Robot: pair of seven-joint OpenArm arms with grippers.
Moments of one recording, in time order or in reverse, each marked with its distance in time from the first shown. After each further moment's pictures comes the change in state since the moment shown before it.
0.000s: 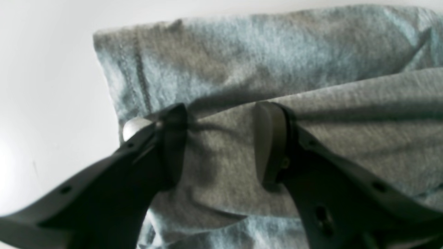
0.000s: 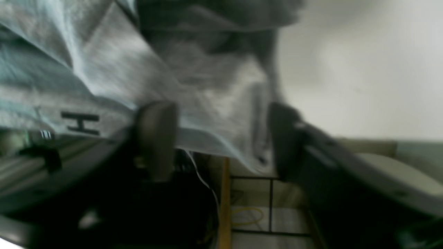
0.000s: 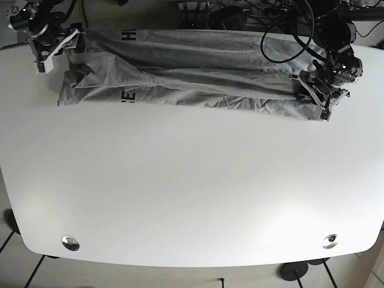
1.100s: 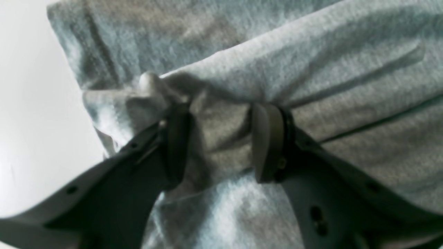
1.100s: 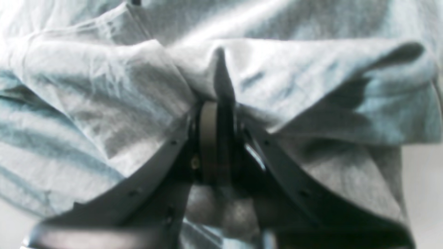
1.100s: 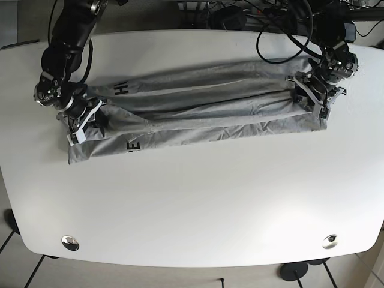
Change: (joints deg) left arm 1.6 4.9 -3.7 1.7 1.5 -0.2 -4.5; right arm 29.3 6.4 -25.0 -39.2 -24.6 1.5 31.0
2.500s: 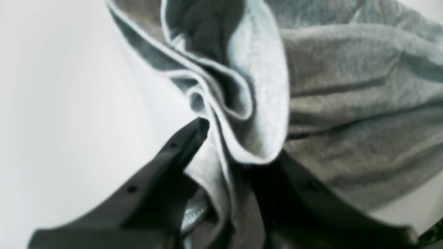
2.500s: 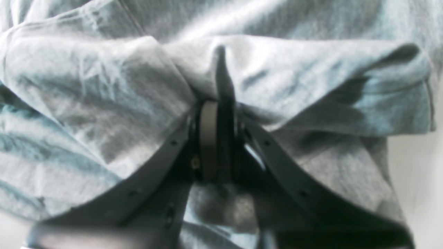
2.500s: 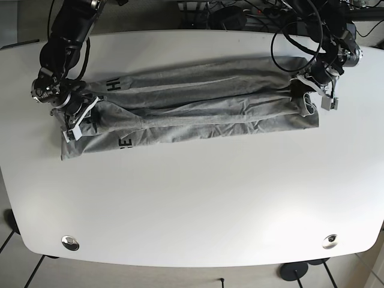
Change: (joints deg) left arm -1.4 1.3 -6.4 -2.9 -23.0 0.4 15.2; right arm -1.9 0.0 0.5 4.7 -1.9 -1.3 -1.6
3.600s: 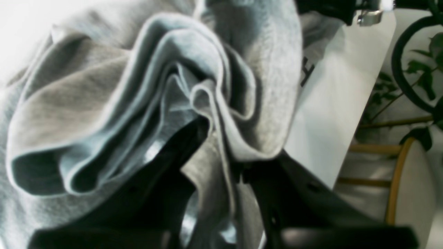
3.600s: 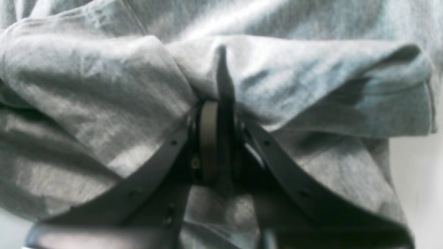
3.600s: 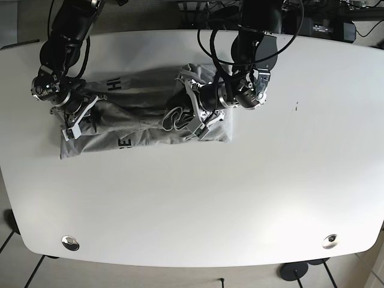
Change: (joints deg) left arm -8.7 7.4 50.8 -2.8 1.3 5.3 -9.1; right arm -0.7 -0.1 0.2 0.0 0.4 0.0 0.9
